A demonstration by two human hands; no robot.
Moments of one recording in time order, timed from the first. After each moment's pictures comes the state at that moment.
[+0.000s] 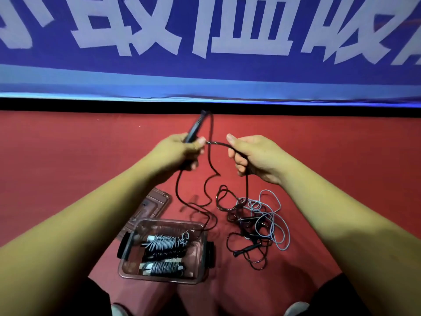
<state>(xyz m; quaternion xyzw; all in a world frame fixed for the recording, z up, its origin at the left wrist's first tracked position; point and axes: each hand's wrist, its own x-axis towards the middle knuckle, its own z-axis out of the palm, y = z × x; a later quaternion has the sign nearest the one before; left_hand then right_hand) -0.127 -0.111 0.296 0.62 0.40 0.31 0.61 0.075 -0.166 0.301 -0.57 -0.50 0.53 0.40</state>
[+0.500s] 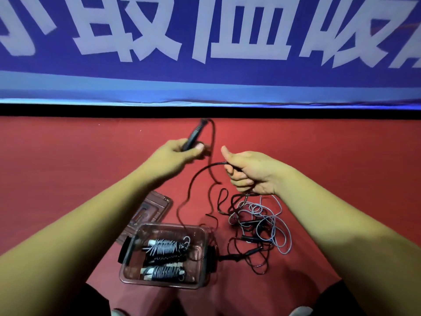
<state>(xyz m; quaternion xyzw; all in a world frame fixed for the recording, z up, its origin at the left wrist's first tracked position) -0.140 -0.107 0.293 0.73 0.40 0.27 0.48 0.070 -0.168 0.292 -0.52 -0.41 0.66 0.34</state>
